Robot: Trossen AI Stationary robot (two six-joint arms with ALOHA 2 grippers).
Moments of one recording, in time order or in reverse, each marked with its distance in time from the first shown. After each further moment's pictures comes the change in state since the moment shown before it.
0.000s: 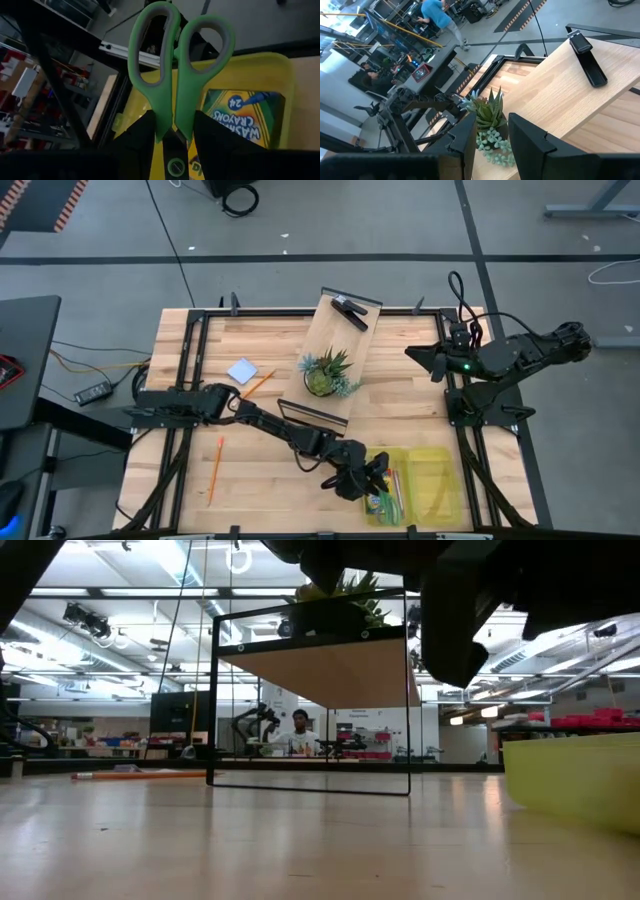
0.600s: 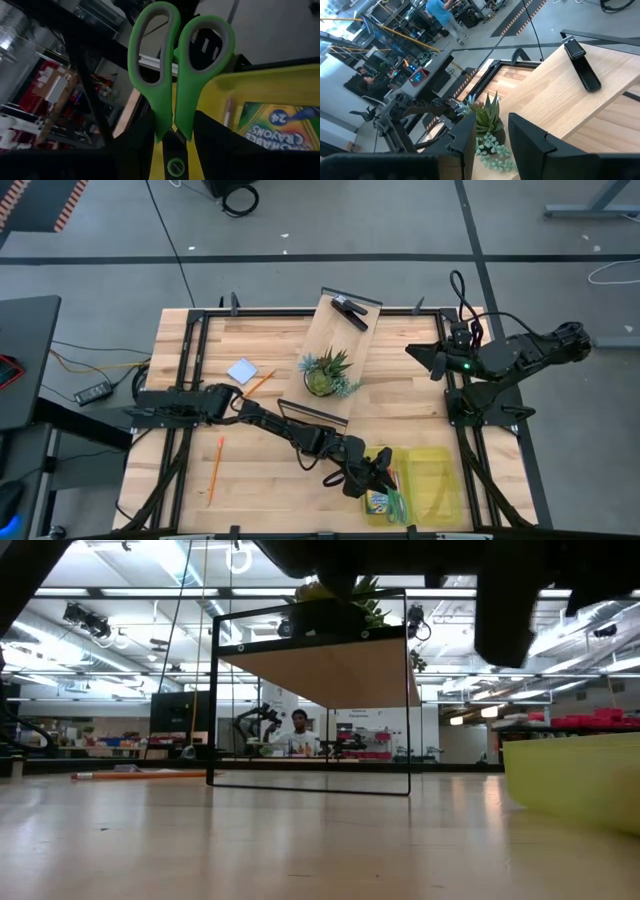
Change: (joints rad) left arm 0.009 0.027 0.003 0.166 0.003 -0.024; right arm -0.001 0.000 0.000 0.000 0.030 -0.002
